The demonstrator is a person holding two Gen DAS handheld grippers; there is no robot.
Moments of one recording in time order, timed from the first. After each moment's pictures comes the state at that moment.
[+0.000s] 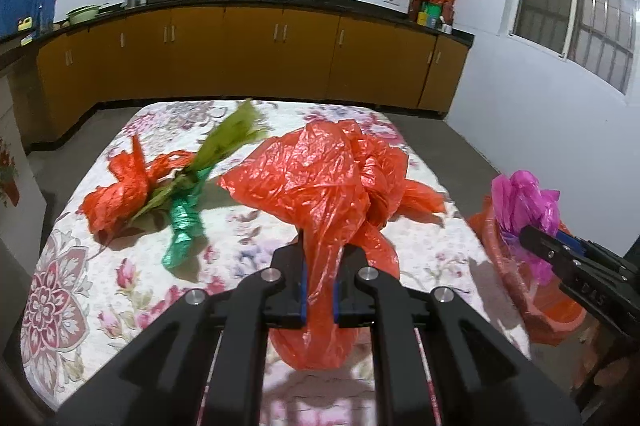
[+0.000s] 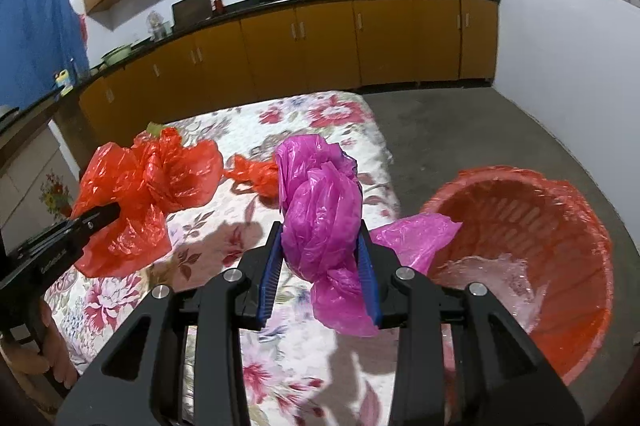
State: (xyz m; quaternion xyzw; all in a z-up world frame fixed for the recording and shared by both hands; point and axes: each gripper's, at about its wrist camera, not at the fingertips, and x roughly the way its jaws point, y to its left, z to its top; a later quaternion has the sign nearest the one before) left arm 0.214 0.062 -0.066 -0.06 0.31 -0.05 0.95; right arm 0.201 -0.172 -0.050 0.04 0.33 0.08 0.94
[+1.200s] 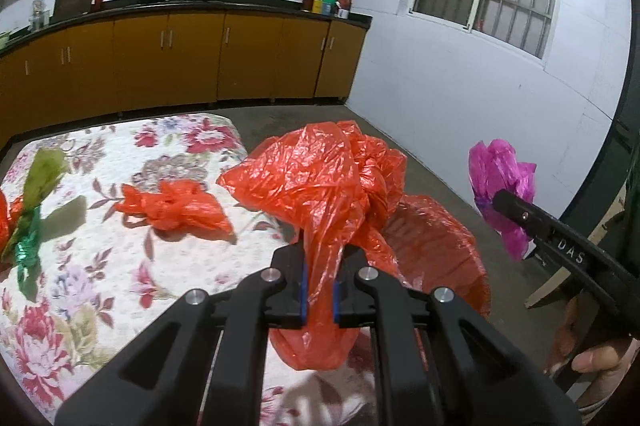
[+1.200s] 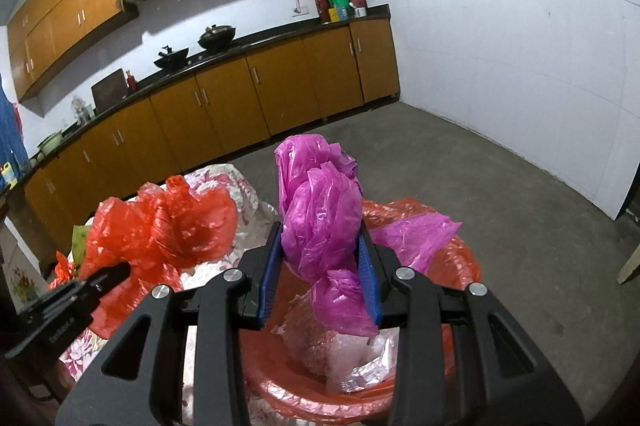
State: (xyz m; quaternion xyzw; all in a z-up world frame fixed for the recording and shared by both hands) left arm 0.219 -0.119 -0.042 -0.04 0.31 -0.22 0.92; right arm 0.161 -0.328 -0.012 0.12 0.25 -0.06 0.96
